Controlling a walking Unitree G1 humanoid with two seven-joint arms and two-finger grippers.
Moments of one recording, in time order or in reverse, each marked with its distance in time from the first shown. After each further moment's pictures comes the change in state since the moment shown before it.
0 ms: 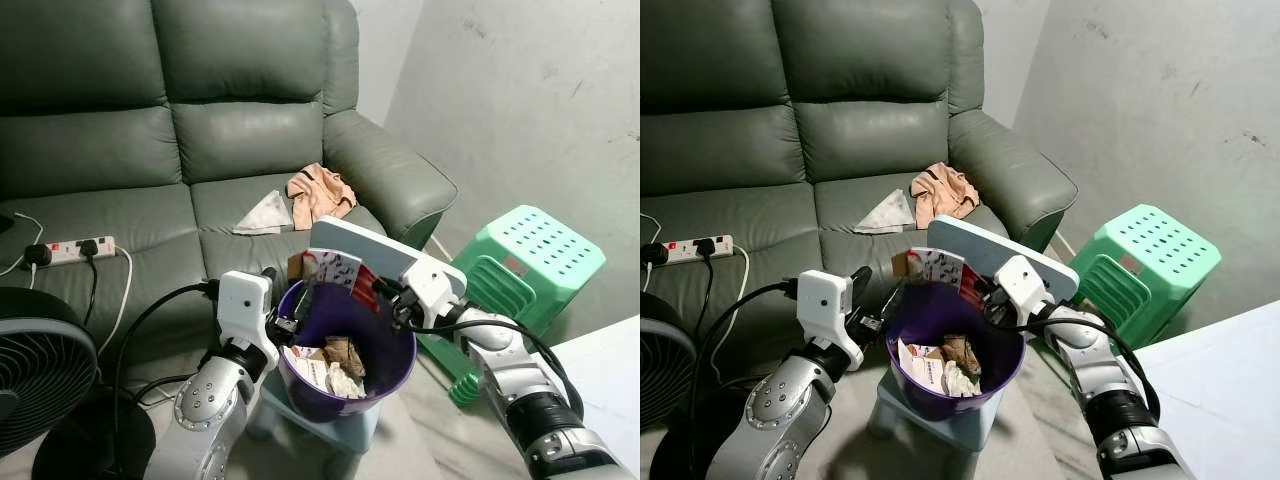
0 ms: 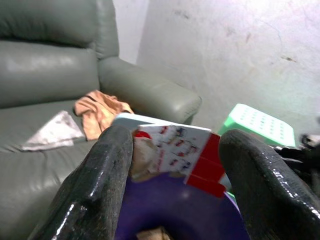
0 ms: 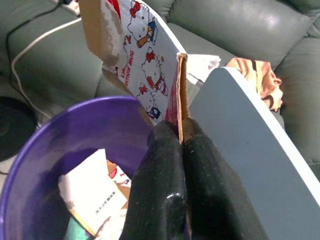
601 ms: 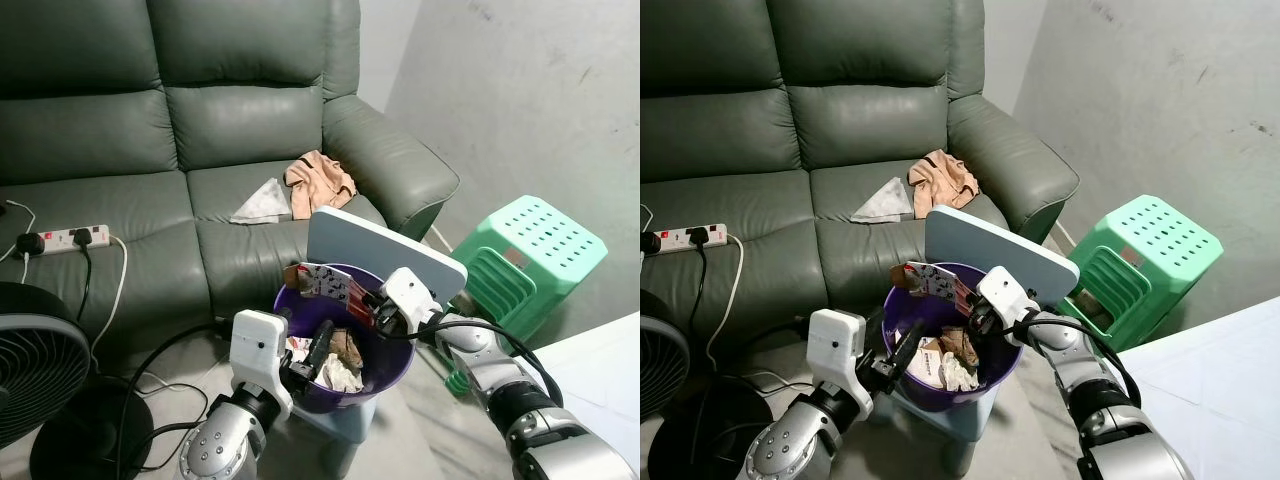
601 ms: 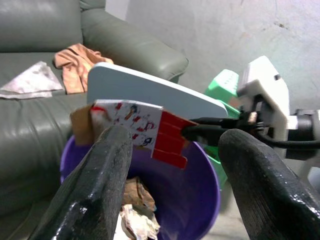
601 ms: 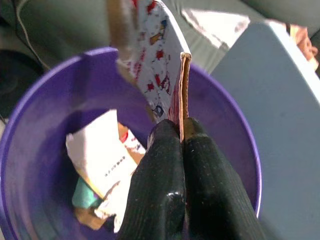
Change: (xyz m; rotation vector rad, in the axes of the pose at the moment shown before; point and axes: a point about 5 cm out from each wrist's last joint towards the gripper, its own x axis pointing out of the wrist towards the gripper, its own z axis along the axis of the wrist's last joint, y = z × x) left arm -0.030 -0.030 -0.016 -0.059 0.114 -0.025; right arm 0.015 0.015 -0.016 -0.040 0.115 0.026
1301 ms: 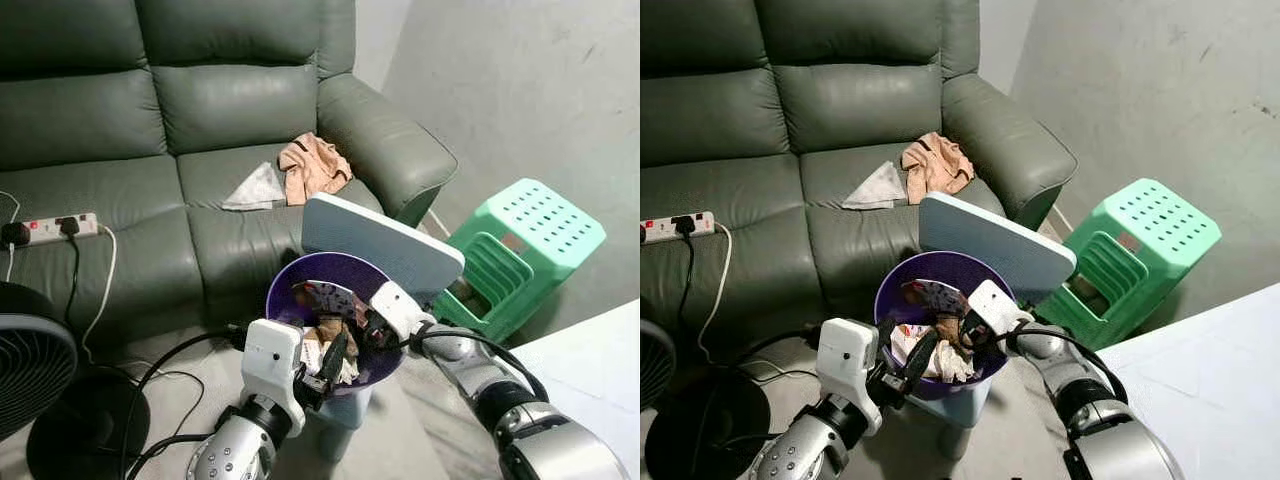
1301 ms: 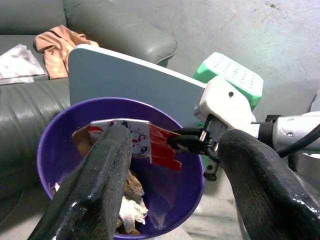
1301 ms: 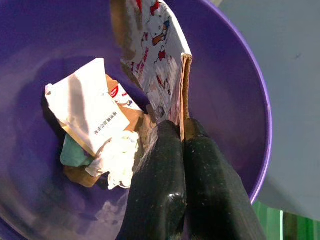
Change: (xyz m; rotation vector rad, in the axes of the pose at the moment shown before) left arm -0.006 -0.012 0.004 0.012 0.021 -0.022; right arm 0.009 0.010 -0.012 -0.041 0.136 -0.059
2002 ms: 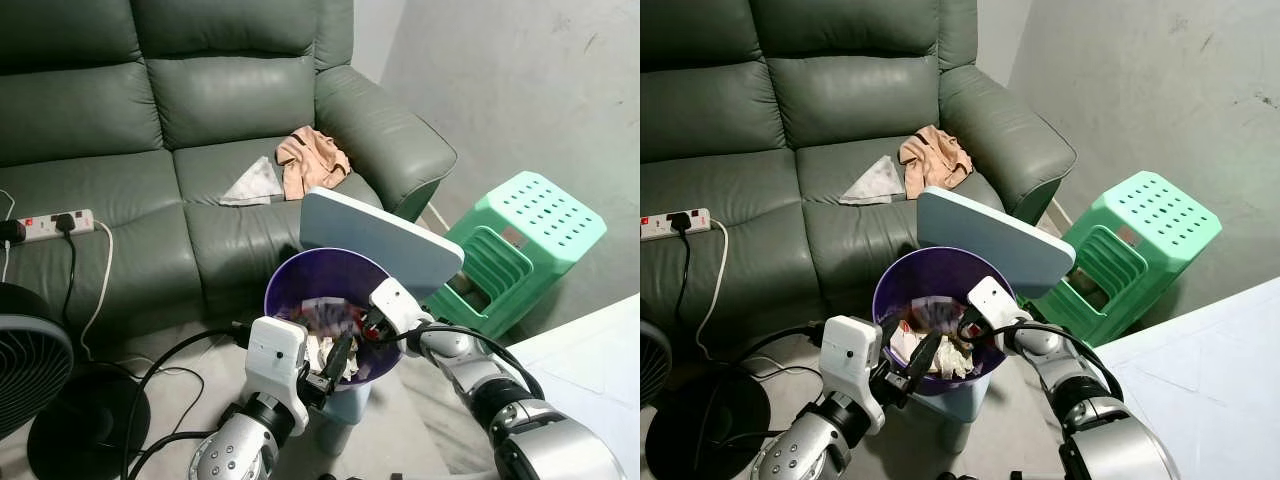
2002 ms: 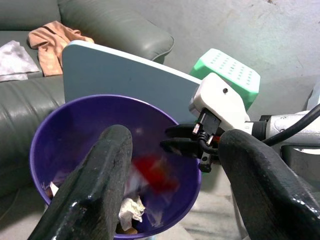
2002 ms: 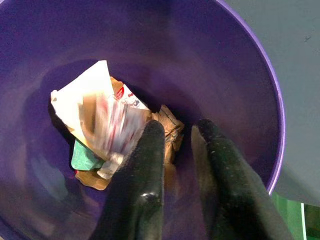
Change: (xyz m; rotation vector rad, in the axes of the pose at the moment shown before) left arm 0.002 -0.002 0.002 0.003 0.001 -0.013; right arm 0.001 -0.002 0.002 0.081 0.000 -0.002
